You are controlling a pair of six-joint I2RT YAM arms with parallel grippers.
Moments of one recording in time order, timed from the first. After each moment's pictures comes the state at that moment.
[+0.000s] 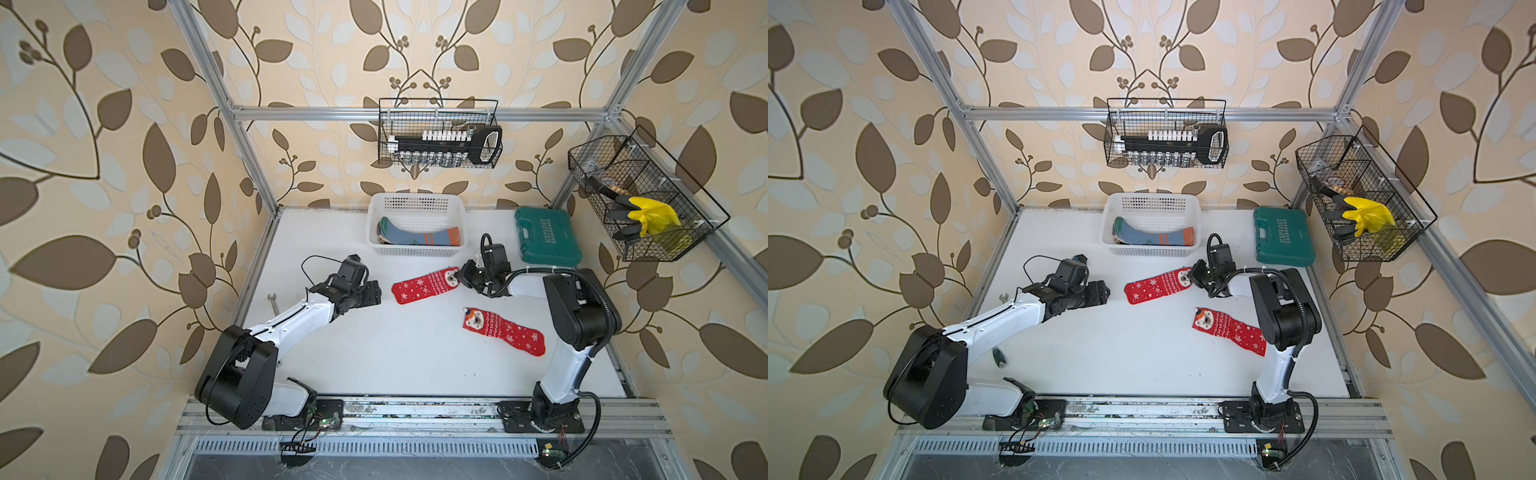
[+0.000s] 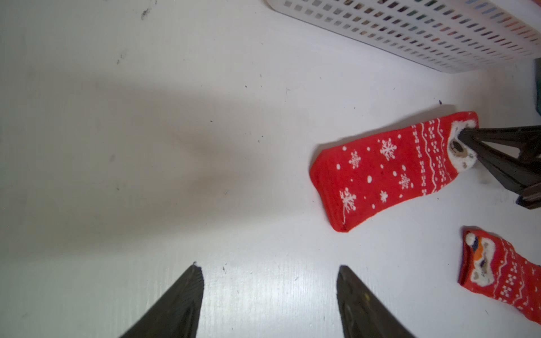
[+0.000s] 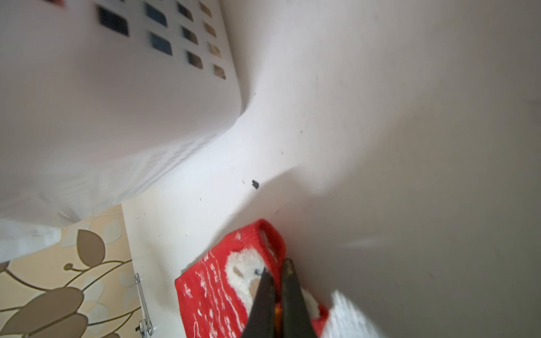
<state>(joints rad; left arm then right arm) -0.42 1.37 0.77 -0.31 0.06 -0.56 0.20 1.87 0.91 0.14 -0.34 0.91</state>
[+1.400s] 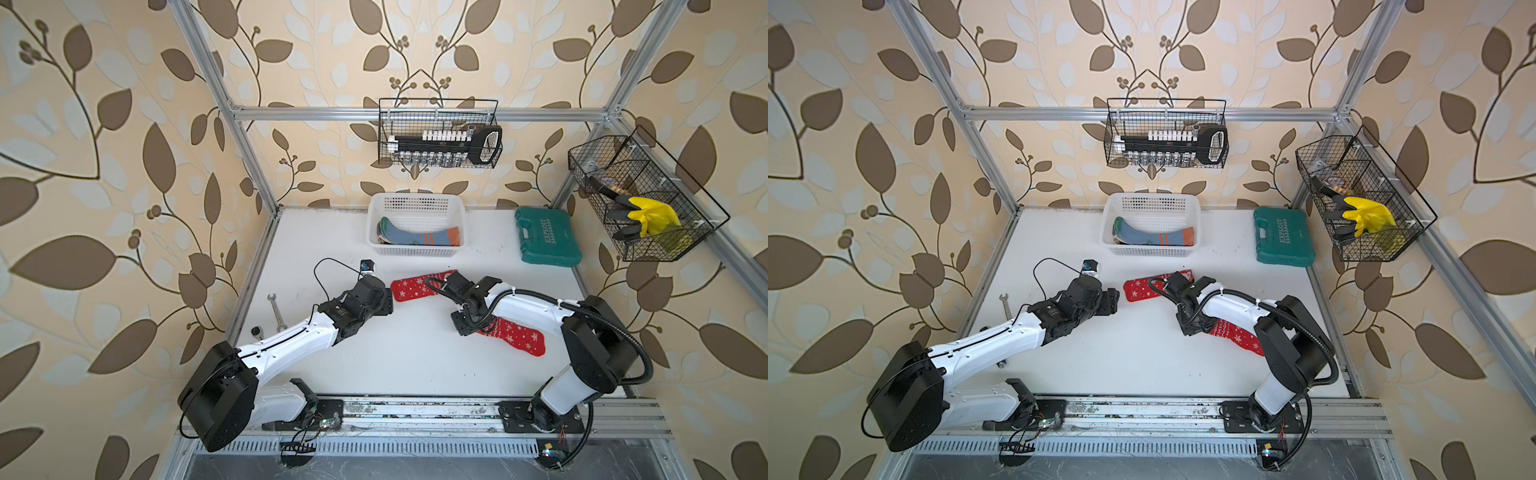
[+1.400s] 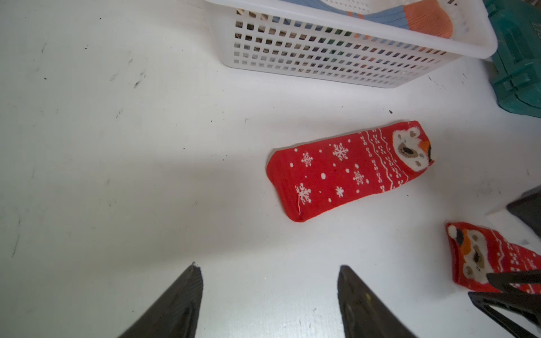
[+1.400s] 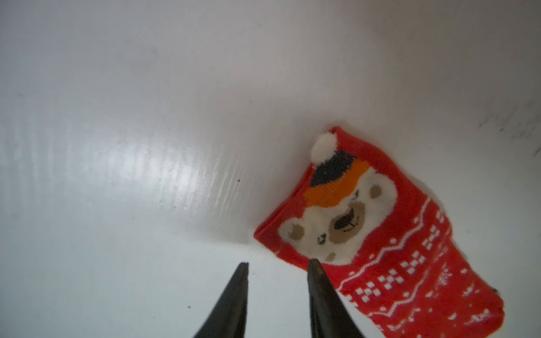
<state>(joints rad) -0.67 1.23 0.68 -0.20 -0.24 -0.59 0.65 1.66 0.98 -0.85 0.21 0.35</state>
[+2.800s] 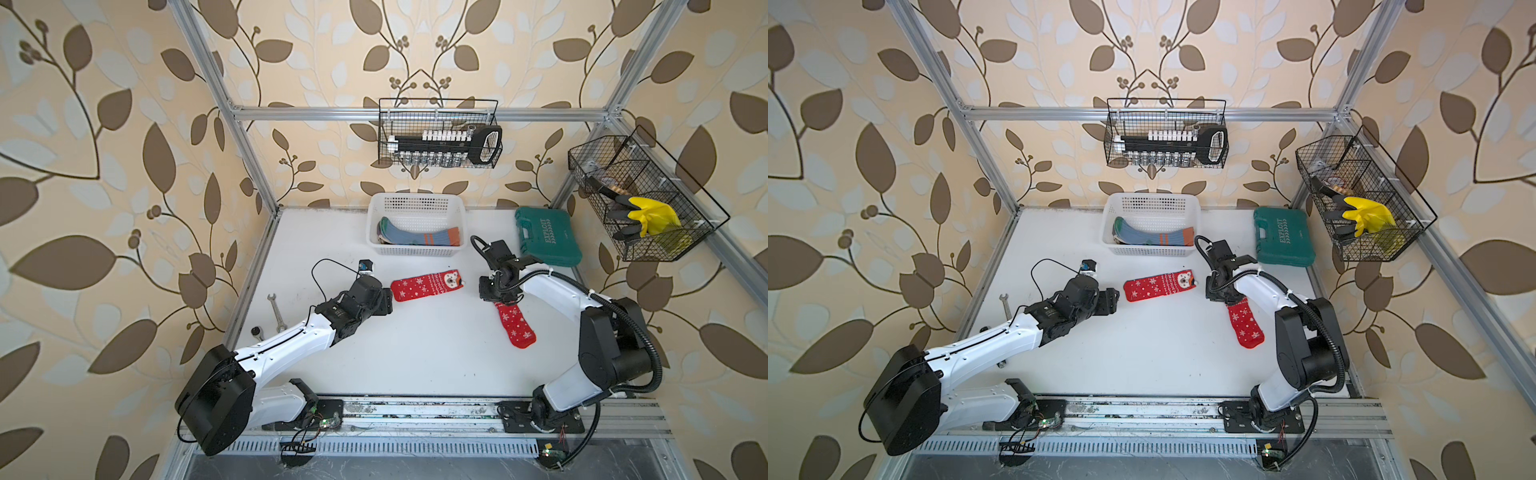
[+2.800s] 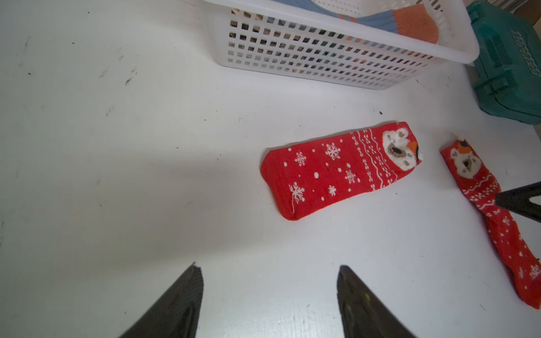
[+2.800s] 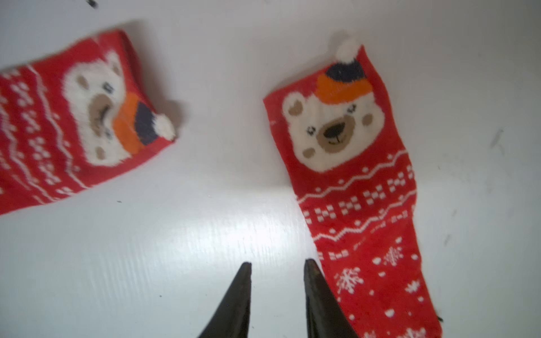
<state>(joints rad) -0.65 1.21 0.67 -0.19 -0.19 -0.59 0.28 1.59 1.05 -0.81 0.17 0.41</state>
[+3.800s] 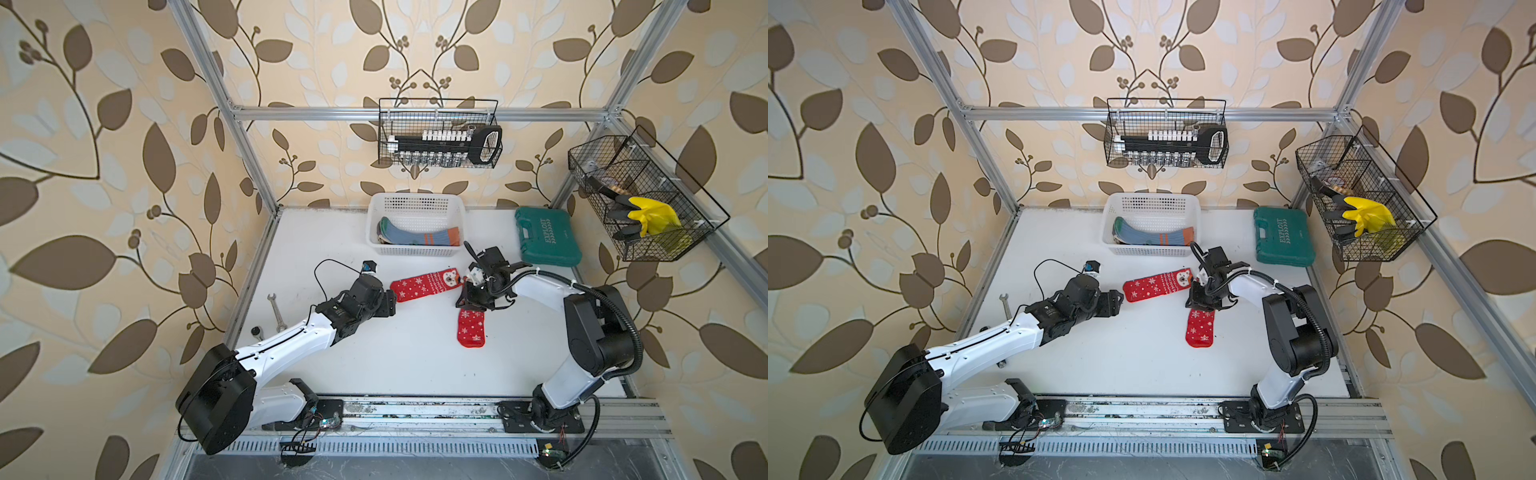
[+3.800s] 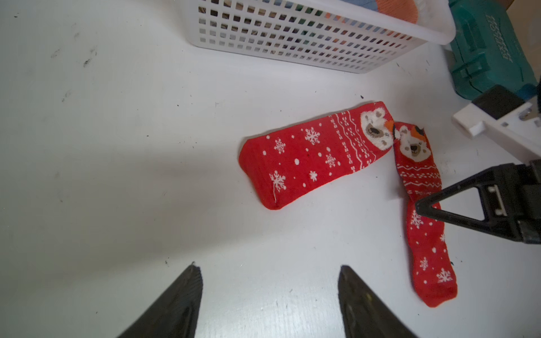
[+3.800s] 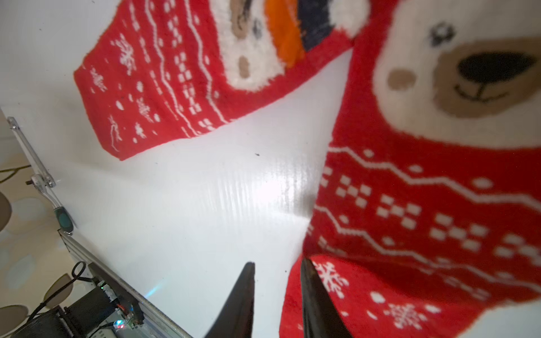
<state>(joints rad) -0.65 1.22 0.68 -0.20 -0.11 -0.60 0.27 1.67 0.99 -0.60 -0.40 0.46</state>
